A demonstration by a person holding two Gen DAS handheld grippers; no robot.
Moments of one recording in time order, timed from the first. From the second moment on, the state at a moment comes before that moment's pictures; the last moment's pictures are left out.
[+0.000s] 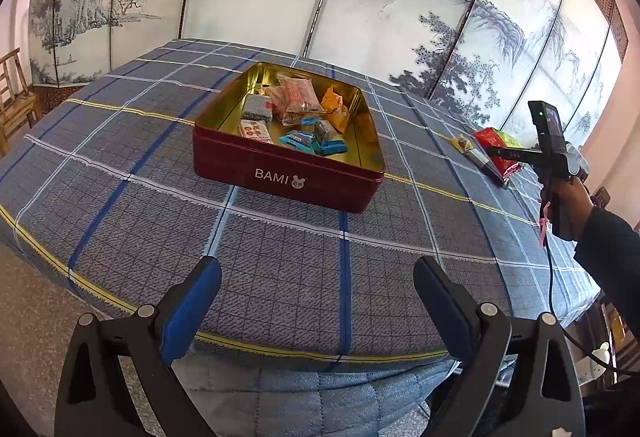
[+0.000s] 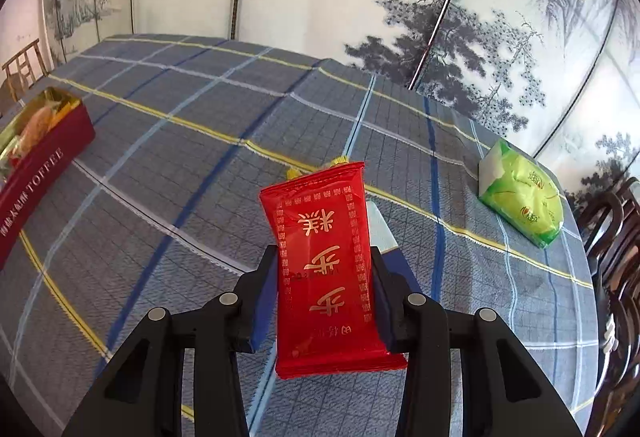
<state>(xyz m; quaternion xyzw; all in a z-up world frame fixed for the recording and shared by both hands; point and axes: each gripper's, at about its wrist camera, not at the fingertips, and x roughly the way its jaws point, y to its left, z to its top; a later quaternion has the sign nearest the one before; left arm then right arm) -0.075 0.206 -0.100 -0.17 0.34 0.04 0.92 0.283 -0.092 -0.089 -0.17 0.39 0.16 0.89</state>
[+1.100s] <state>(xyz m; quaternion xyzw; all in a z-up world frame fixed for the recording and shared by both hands) -0.141 0.229 -0.106 -0.22 0.30 0.09 0.92 0.224 0.090 0.010 -0.17 0.30 0.17 0.92</state>
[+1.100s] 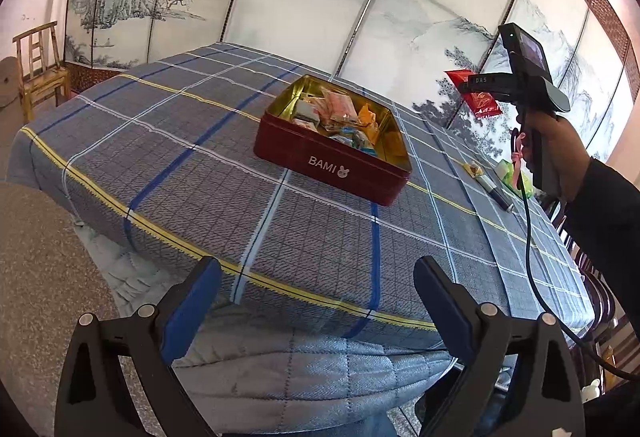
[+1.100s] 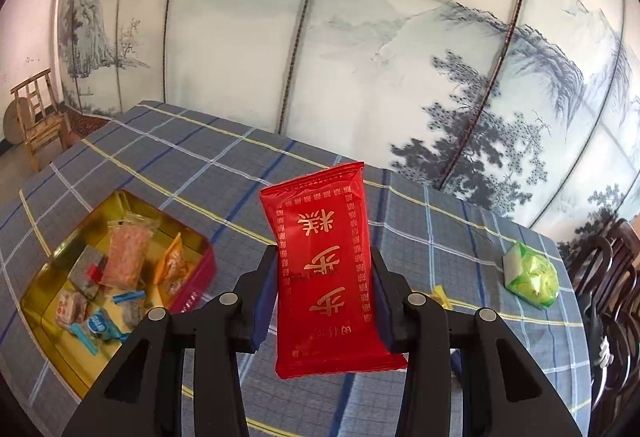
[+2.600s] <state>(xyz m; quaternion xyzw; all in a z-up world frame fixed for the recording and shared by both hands) -0.160 0.253 -0.132 -0.24 0.33 0.13 0.90 0.129 0.227 -0.105 -0.17 0.40 0.31 0.84</state>
